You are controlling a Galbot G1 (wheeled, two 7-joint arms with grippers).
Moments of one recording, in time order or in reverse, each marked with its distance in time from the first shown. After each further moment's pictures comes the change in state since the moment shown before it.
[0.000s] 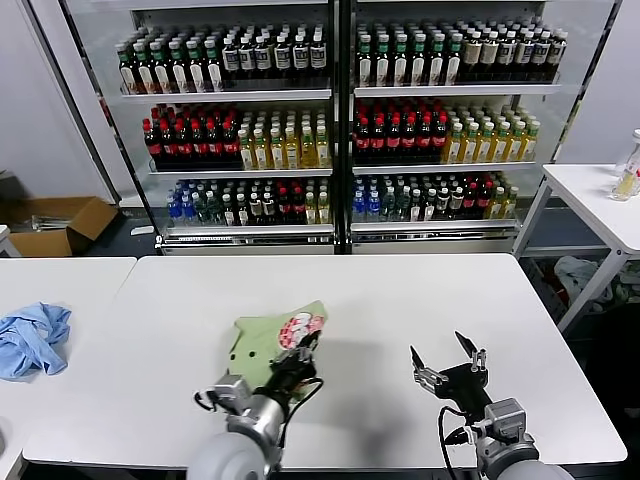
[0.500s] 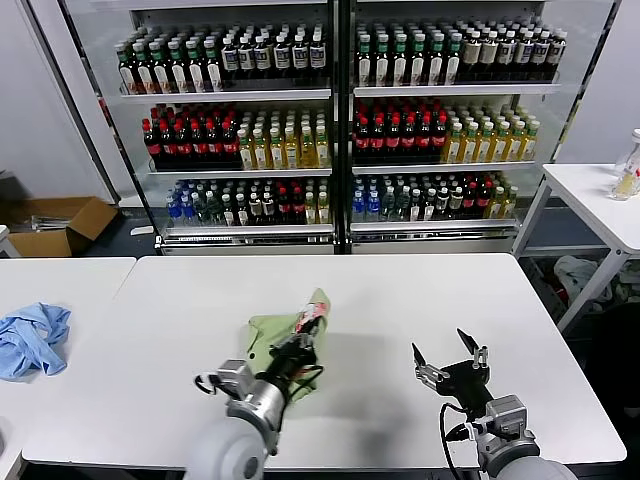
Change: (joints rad) left arm -0.045 0.072 -0.056 -0.038 0.004 0.039 0.004; right arm 0.018 -0.001 -0.006 -0.008 0.001 -0.001 -0.001
